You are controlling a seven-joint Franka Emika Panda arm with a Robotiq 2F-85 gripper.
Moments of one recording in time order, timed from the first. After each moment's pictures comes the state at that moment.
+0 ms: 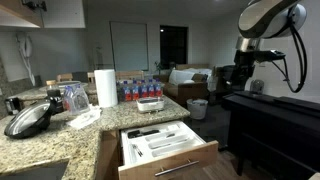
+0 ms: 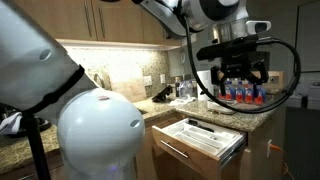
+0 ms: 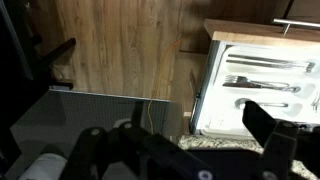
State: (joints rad) arm -0.12 -0.65 -0.21 -2.64 -0.14 2.22 -0.21
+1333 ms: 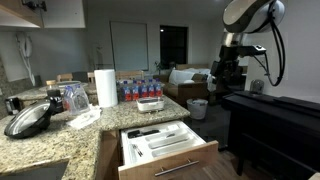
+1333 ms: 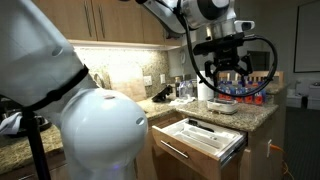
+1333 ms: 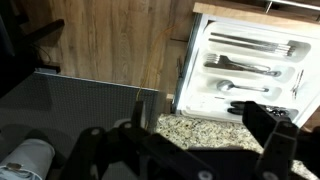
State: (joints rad) arm -0.05 -0.55 -0.15 -2.52 -0.08 2.22 -0.18
